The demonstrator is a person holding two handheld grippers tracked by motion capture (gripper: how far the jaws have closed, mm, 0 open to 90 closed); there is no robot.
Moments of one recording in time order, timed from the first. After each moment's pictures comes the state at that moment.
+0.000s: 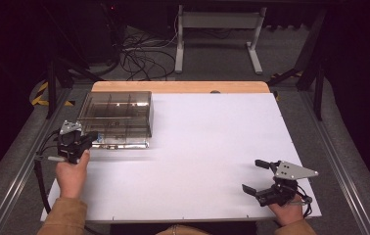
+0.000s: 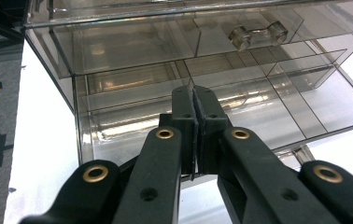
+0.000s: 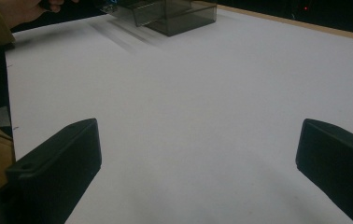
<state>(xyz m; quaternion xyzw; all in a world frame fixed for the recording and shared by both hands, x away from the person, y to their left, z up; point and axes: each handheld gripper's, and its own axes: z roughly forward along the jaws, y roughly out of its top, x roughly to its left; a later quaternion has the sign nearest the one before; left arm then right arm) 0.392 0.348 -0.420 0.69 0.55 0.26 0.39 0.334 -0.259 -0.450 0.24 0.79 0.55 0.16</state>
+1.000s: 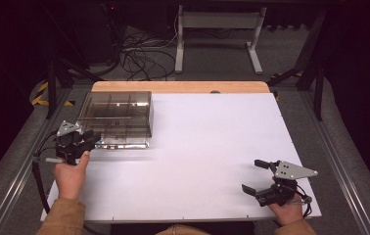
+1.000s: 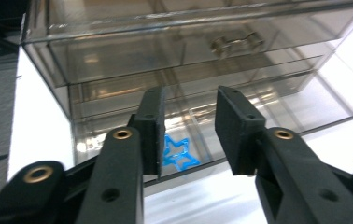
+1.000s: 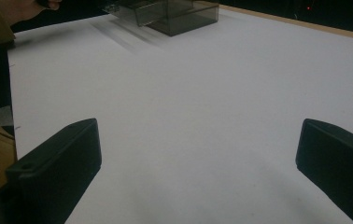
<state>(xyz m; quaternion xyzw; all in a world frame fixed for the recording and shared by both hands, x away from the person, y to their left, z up) 0.383 0.347 -0.412 0.69 0.53 0.25 0.42 0.335 -0.259 -0.451 0.24 0.79 0.55 0.15</state>
